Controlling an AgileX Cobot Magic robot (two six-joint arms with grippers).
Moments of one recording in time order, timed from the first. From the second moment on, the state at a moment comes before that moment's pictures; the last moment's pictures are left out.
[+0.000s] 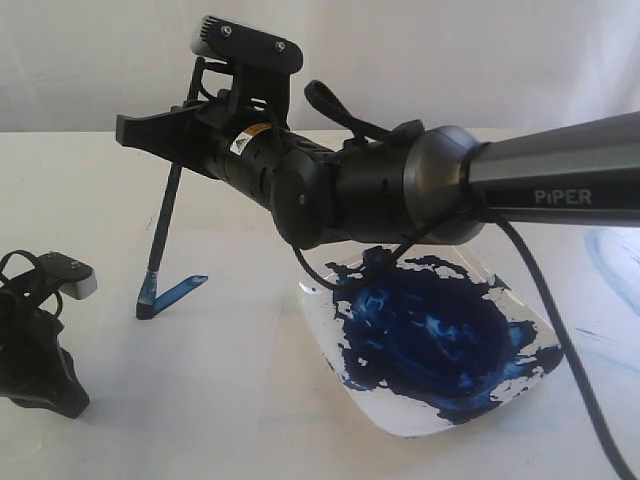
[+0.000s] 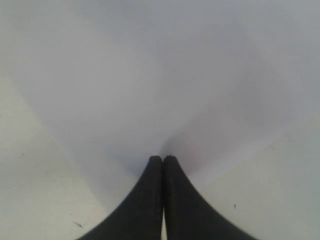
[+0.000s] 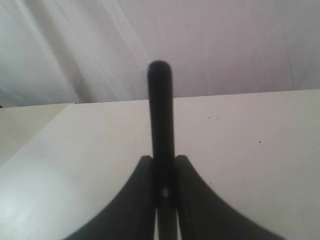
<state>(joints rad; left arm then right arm) -0.11 1.65 -0.71 -0.52 0.70 0.94 0.98 1.91 -1.30 0.43 -0.39 0.05</state>
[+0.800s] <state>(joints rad) -0.11 1.65 -0.71 -0.52 0.69 0.94 0.98 1.90 -1.30 0.54 -0.35 -0.11</state>
